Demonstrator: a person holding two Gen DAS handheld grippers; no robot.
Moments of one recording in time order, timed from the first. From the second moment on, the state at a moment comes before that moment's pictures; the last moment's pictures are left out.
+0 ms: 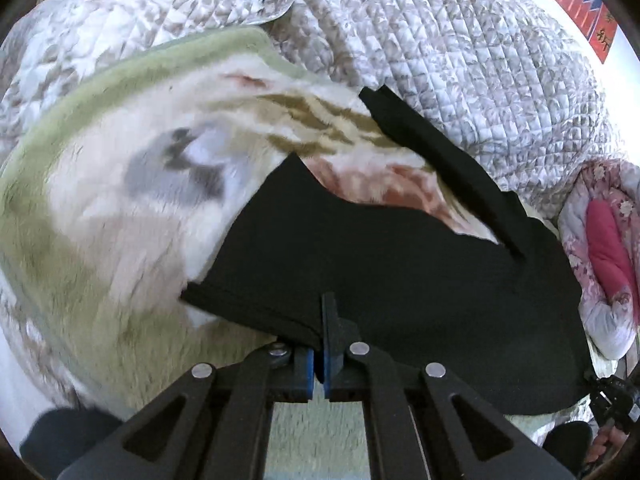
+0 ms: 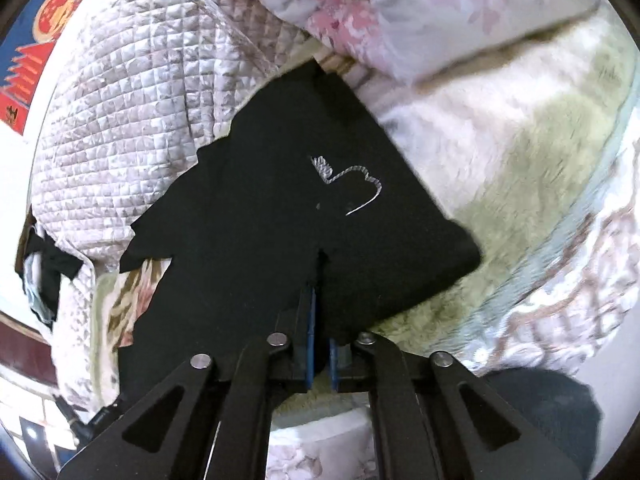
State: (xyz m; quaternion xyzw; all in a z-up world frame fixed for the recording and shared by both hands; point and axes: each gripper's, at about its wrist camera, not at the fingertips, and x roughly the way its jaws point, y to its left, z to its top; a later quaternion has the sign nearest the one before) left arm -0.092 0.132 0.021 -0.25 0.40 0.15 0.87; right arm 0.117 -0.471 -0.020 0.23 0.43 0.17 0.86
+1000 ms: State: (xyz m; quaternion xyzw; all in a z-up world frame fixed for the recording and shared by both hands) left arm -0.010 0.138 0.007 -0.06 0.44 0.18 0.88; right arm 0.117 -0.501 -0.019 0.24 0.43 0.11 0.86
